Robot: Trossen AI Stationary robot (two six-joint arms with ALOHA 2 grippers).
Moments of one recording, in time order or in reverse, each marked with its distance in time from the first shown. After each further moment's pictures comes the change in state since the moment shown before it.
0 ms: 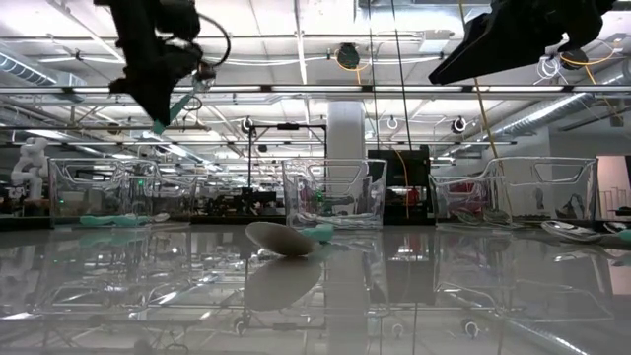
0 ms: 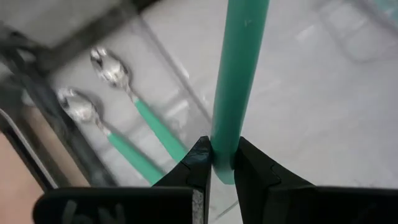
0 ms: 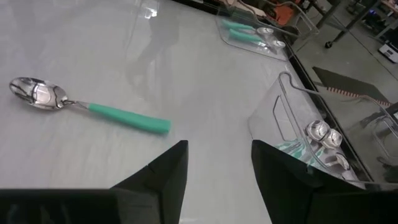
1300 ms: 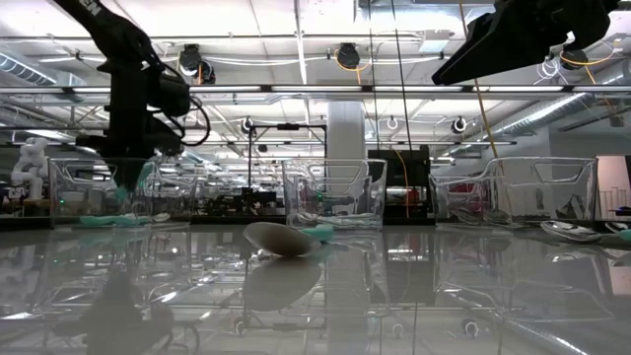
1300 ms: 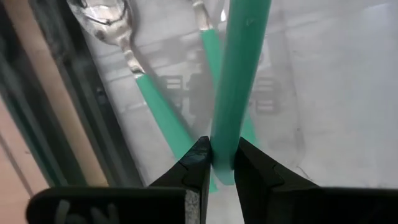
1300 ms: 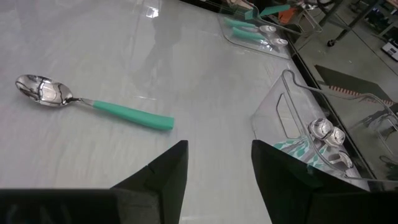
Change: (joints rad) left arm 0.247 0.166 -0.283 0.165 0.001 -0.088; right arm 0.013 0.000 0.000 -0.013 0.004 0.018
